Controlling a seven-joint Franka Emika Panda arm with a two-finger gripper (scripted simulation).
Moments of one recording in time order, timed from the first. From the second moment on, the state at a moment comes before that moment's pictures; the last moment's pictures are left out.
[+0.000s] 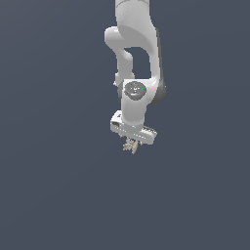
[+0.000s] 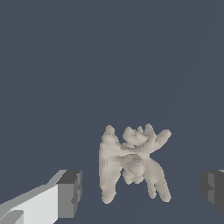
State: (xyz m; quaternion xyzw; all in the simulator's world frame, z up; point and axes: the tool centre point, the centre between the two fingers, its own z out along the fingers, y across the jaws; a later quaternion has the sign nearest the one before) arm -0.020 0.031 0.087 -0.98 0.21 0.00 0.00
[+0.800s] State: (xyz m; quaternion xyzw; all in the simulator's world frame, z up) arm -0.020 0.031 0.042 -0.98 0.21 0.00 0.00
